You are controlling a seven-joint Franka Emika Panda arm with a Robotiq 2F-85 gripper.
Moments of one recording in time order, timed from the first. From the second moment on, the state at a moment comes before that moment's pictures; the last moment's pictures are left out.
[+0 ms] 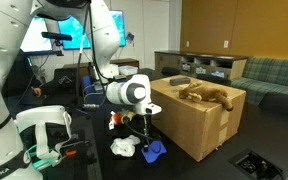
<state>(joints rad) 0.37 0.54 -0.18 -2.32 -0.38 2.68 0.80</state>
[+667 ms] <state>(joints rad) 0.36 0.40 -0.07 -2.44 -0.28 2.69 0.74</state>
